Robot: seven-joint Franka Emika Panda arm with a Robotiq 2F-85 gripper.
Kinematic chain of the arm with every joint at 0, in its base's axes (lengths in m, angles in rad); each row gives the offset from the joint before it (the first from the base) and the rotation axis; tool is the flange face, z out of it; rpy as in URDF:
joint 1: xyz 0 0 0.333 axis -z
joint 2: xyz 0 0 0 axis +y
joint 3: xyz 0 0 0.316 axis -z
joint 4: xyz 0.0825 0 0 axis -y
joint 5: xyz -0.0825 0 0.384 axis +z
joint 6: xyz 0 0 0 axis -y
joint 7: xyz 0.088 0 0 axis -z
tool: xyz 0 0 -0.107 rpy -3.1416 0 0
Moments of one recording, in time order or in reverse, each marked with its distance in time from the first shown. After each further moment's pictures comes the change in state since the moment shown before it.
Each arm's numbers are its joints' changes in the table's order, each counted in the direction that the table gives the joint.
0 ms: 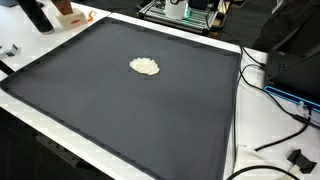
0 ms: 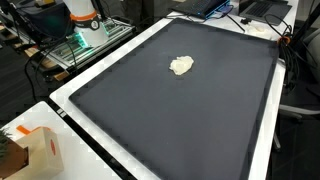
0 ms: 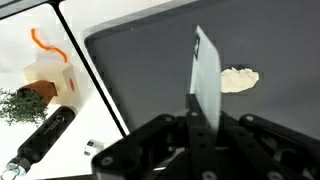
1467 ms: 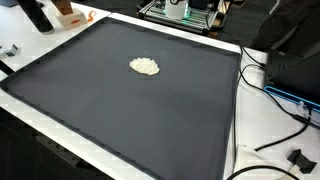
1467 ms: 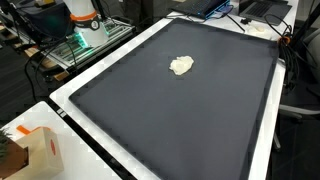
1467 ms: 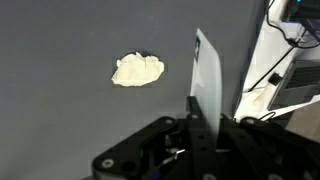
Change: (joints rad) arm -0.204 0.368 0.299 -0.048 0.517 0.393 -0.571
